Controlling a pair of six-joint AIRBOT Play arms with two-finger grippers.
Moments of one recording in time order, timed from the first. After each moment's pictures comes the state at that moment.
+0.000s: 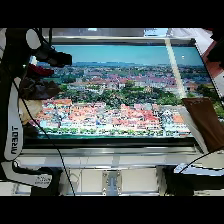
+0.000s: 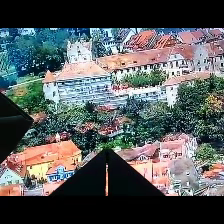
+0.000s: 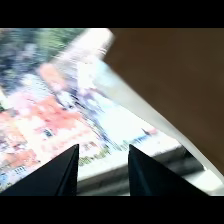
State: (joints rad) left arm -0.22 -1.55 1.95 1.61 -1.36 -1.59; right arm -0.79 -1.44 1.65 -1.08 1.66 1.44
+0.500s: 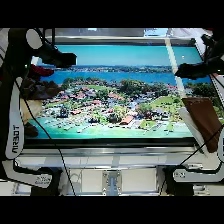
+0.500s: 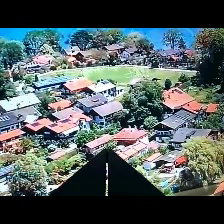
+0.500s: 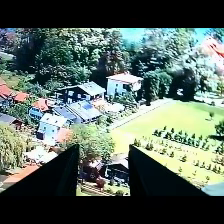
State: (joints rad) left arm -0.22 -1.56 1.95 1.49 -1.36 -1.62; right arm -0.19 -1.44 1.66 -1.23 1.30 1.32
